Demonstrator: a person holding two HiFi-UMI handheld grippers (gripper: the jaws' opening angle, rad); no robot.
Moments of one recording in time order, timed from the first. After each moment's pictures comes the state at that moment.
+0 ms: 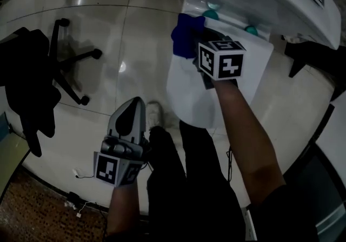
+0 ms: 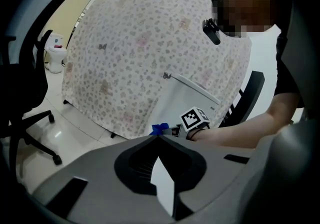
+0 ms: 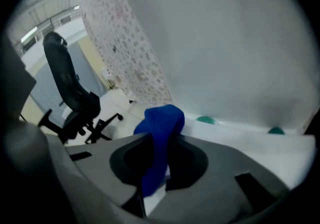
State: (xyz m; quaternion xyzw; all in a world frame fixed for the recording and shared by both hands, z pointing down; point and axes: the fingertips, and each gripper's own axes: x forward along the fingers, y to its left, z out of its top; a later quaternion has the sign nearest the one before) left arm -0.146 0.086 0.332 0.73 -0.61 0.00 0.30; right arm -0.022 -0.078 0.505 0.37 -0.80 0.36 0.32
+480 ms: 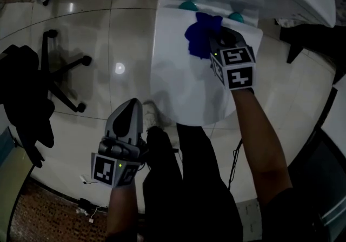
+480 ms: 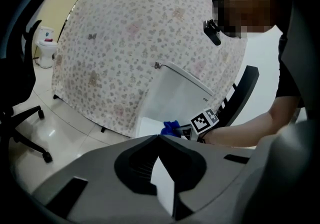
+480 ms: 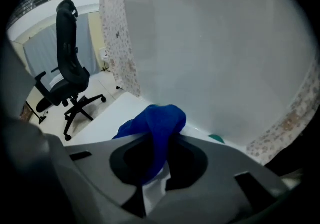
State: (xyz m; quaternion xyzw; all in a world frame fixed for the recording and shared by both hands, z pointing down) left arm -0.101 0.080 0.353 0.76 -0.57 0.02 0.32; right arm 0.095 -0.078 0.506 0.41 -0.79 0.23 0.40
